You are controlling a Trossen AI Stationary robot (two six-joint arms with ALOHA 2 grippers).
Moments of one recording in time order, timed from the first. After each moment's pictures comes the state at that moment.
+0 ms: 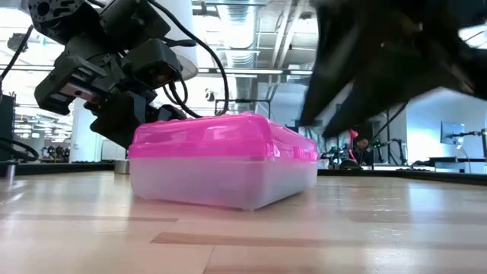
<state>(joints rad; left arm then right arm) -0.18 1.56 0.58 0.21 0.14 0.02 0.69 2.16 1.63 -0.82 0.63 1.81</state>
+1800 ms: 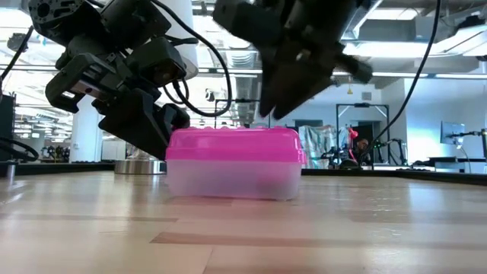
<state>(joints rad) -0.18 1.57 0.58 0.26 0.11 -0.03 0.45 2.09 1.63 -0.92 0.66 1.33</state>
